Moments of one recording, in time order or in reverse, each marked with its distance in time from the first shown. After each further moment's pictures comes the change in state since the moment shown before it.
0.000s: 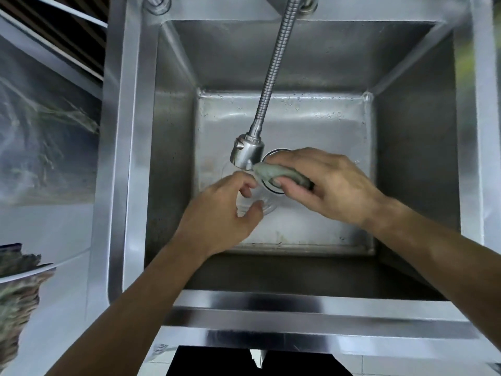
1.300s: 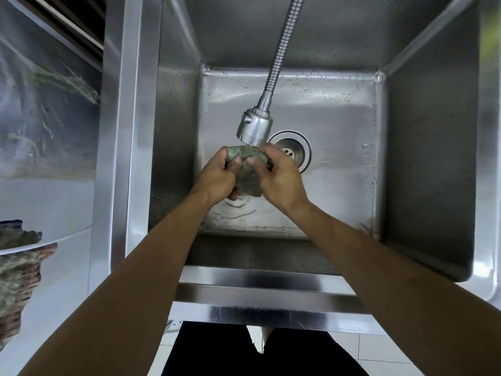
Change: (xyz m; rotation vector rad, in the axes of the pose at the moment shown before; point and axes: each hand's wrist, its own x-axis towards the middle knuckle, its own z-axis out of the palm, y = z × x) left_hand 0.037 -0.059 0.041 -0.587 -0.091 -0.530; right_hand 0.017 -0.009 0.136 0.537 0.231 0.659
